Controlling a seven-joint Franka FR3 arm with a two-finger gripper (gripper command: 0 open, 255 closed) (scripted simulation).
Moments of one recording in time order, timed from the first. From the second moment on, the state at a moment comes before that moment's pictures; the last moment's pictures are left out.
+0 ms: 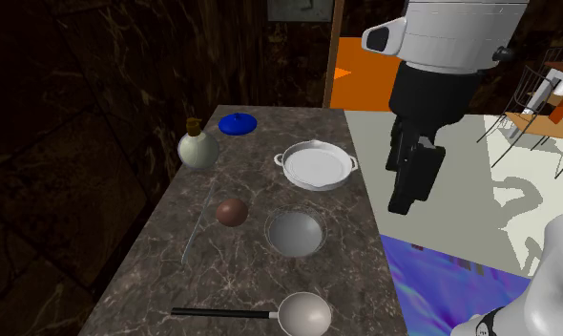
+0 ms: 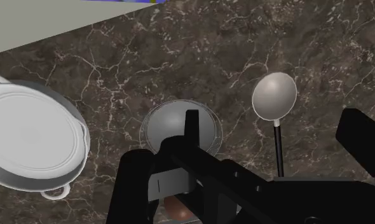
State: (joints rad) arm 0.02 -0.77 -0.06 -2.39 0.04 1.59 -0.09
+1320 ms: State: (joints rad) arm 0.05 -0.05 -0.31 -2.07 0.35 1.87 -0.41
